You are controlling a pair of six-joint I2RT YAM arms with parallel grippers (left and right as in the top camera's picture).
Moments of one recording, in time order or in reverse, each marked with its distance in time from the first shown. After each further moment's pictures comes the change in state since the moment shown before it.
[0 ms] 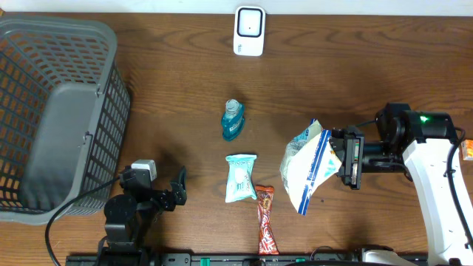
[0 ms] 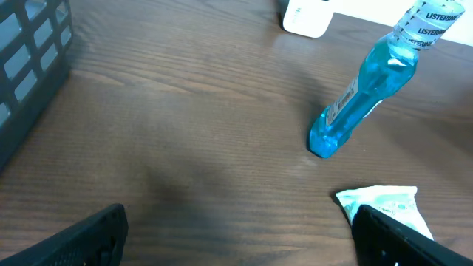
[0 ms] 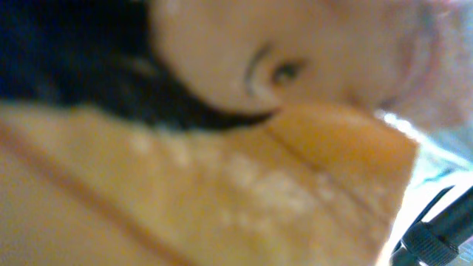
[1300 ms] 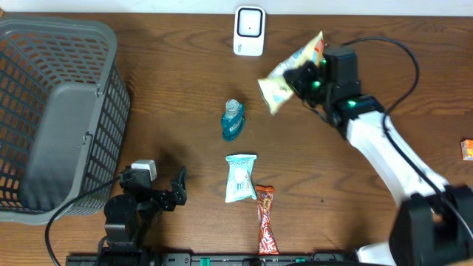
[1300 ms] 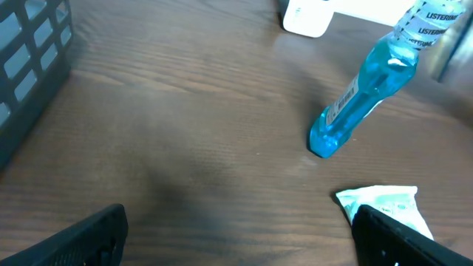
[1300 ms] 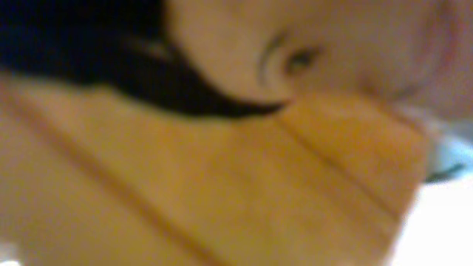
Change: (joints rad) left arm 0.000 0.000 0.000 0.000 0.000 0.000; right arm 0.286 0.303 -0.009 1.601 1.241 0.455
